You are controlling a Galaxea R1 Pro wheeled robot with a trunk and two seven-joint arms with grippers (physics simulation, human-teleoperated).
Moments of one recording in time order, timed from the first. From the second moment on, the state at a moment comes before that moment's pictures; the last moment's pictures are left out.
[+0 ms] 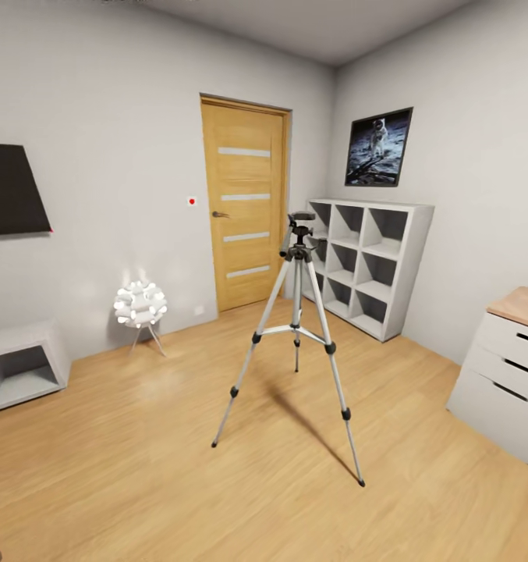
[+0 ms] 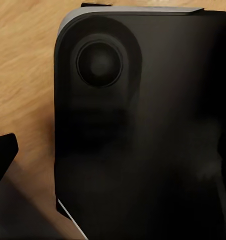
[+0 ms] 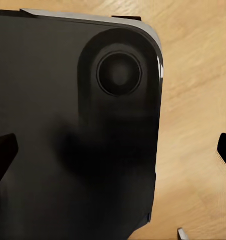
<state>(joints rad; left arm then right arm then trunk) 0.00 -0.01 0.01 -0.02 0.06 -0.04 0.00 0.00 -0.01 0.01 0.00 0.01 -0.10 0.00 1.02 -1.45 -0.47</state>
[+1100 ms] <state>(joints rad) 0.00 -0.01 0.01 -0.02 0.06 -0.05 0.00 0.00 -0.01 0.01 0.00 0.01 -0.10 0.00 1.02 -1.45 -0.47</state>
